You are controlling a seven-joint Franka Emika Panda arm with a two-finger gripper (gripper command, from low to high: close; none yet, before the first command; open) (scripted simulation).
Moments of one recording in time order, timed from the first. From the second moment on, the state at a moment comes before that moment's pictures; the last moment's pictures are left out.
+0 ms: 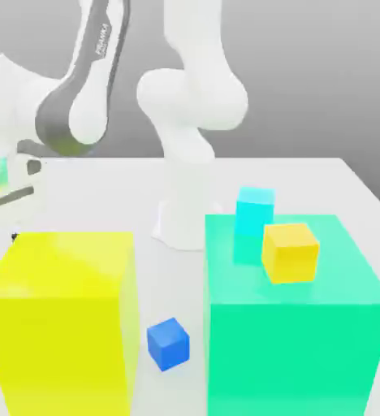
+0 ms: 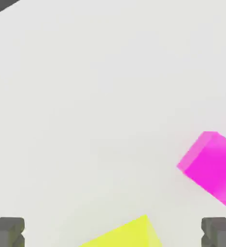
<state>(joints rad) -0.66 0.01 -0.13 -2.66 0.01 2.72 2.23</state>
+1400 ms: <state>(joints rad) -0.63 0.16 -0.08 -2.41 -0.15 2.78 2.53</state>
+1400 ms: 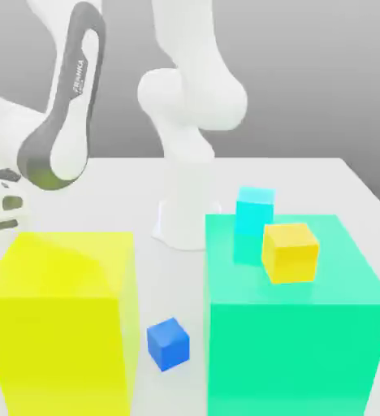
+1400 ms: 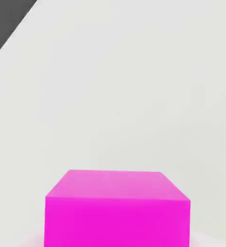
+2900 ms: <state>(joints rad) -0.36 0.05 0.24 -2.77 -0.08 2.82 2.56</state>
